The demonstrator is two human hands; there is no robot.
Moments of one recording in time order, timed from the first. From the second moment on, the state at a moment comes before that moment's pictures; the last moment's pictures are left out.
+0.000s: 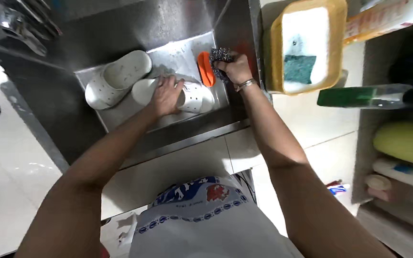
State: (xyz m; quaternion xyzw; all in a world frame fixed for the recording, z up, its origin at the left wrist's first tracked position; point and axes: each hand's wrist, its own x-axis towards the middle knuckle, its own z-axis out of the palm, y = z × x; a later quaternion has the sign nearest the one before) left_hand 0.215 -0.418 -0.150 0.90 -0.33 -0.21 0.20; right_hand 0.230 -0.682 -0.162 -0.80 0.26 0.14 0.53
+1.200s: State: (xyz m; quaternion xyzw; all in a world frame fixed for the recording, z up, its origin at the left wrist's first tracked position) left_hand 0.201 -0.330 -0.250 0.91 -0.03 -0.31 0.26; right_hand 0.310 -0.589 -0.207 -0.90 0.05 0.27 0.35
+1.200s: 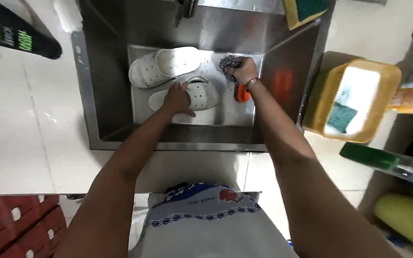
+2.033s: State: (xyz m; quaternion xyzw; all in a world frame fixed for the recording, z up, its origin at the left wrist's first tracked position) left_hand 0.246 -0.212 -0.276 0.94 0.08 -0.21 0.24; right_hand 0.333 -0.409 -0.277 -0.88 -0.29 0.33 0.19
